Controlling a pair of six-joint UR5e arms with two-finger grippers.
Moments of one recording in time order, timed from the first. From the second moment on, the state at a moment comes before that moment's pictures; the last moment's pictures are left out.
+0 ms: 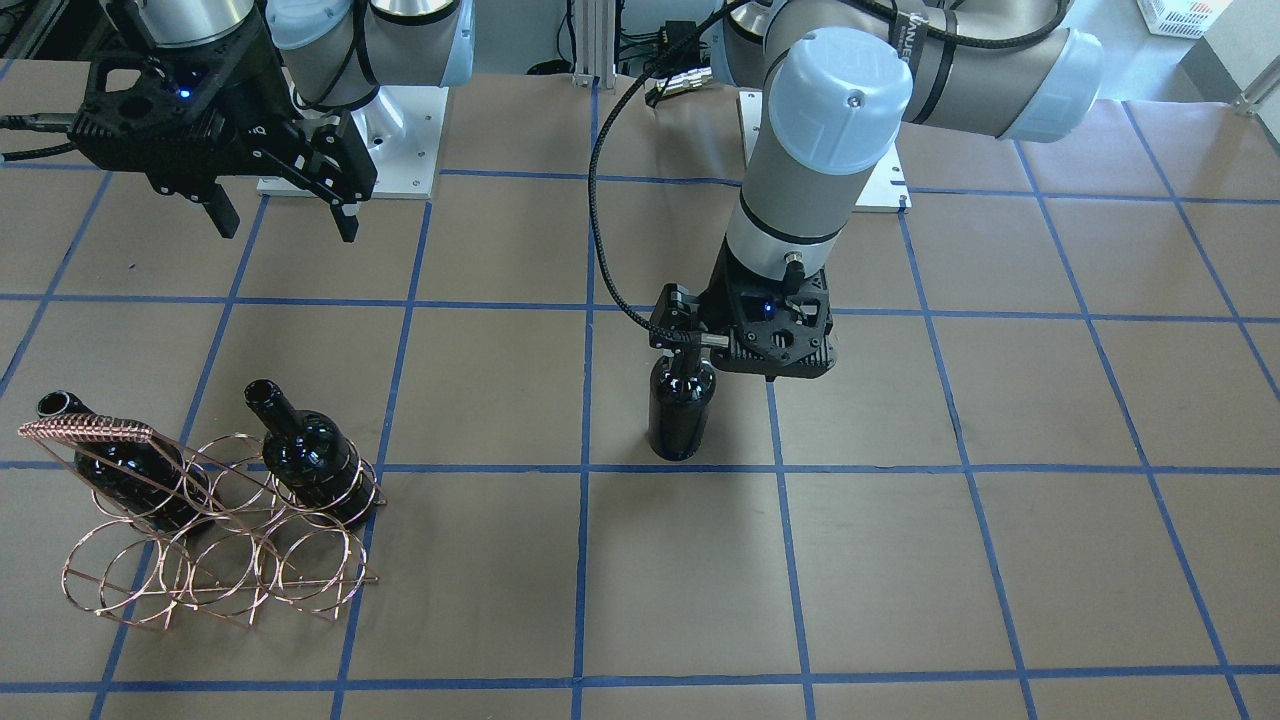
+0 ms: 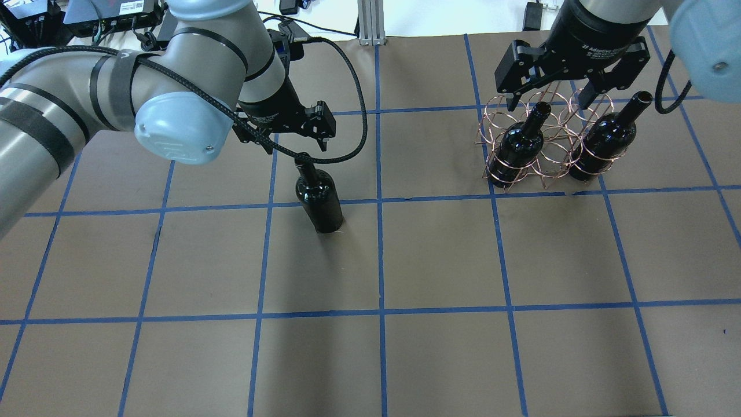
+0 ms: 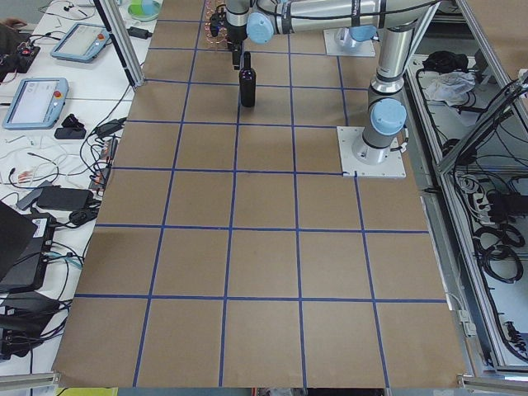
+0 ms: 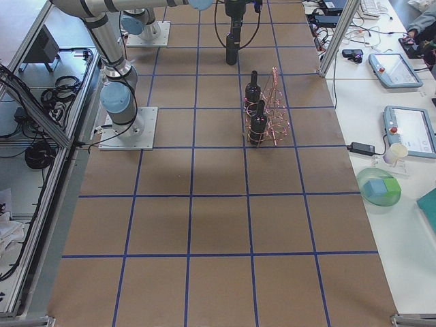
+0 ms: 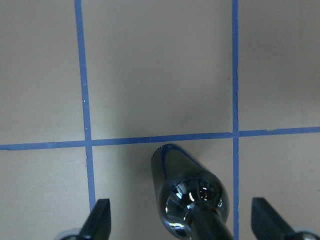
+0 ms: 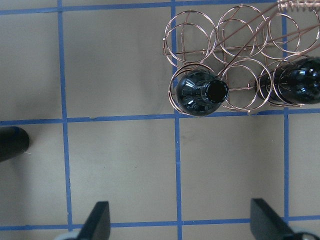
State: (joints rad) left arm -1.74 -1.75 -1.60 -1.27 1.51 -0.15; right arm 1.60 -1.60 1.52 -1.60 -1.57 0.05
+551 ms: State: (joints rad) left arm -1.62 -1.70 -1.41 -1.46 1.51 -0.13; right arm 1.60 -1.60 1.52 -1.60 -1.56 0.05
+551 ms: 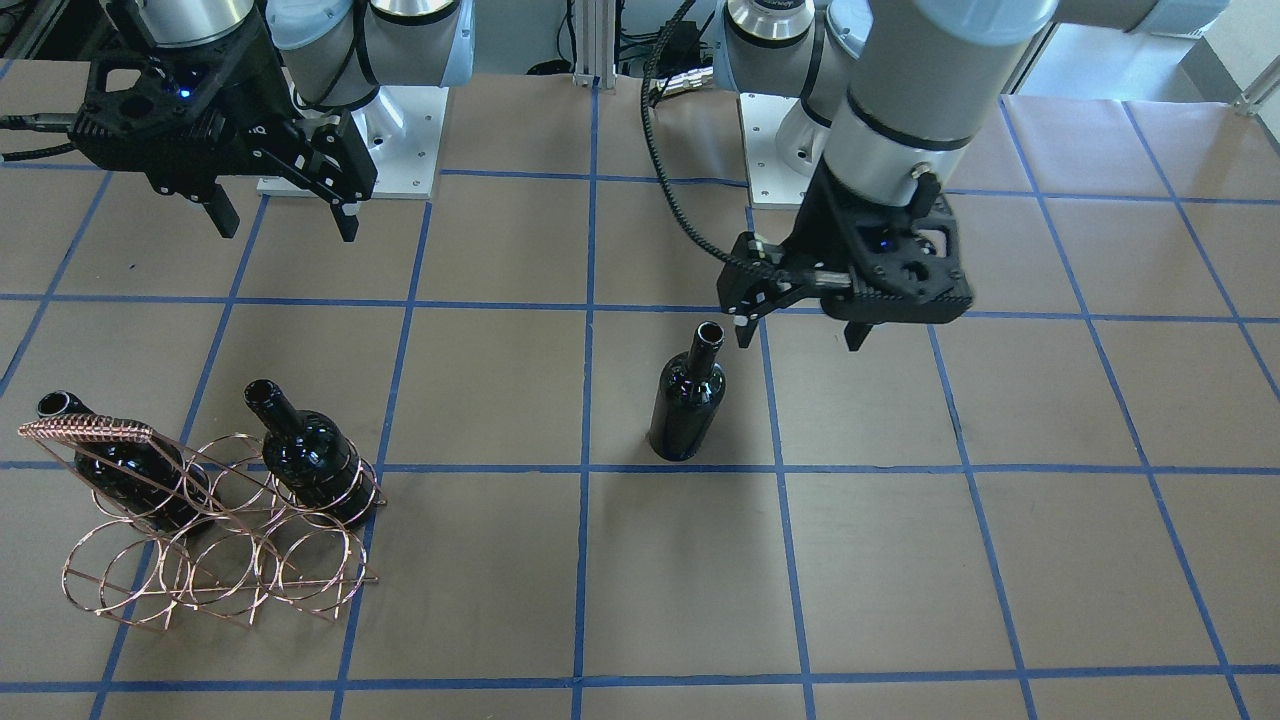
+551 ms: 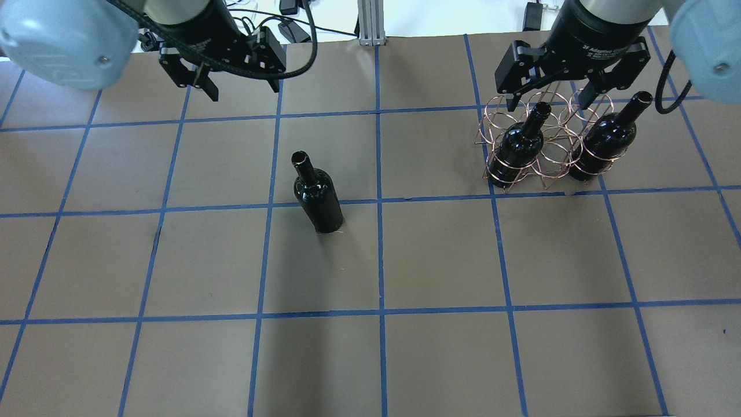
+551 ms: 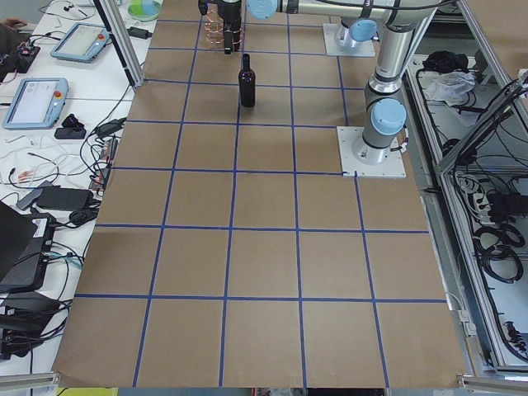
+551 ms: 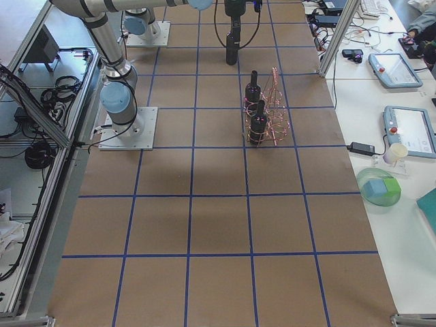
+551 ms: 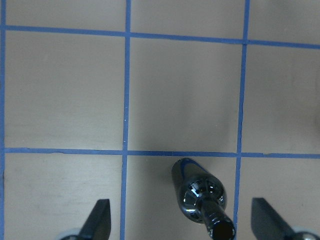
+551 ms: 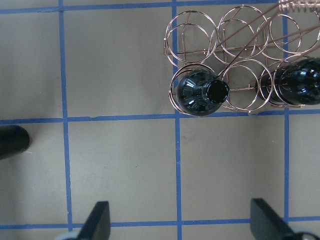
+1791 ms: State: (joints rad) left arm -1.30 -1.61 -1.41 -1.58 1.52 0.07; right arm 1.87 -1.33 1.33 -1.62 -1.51 0.33
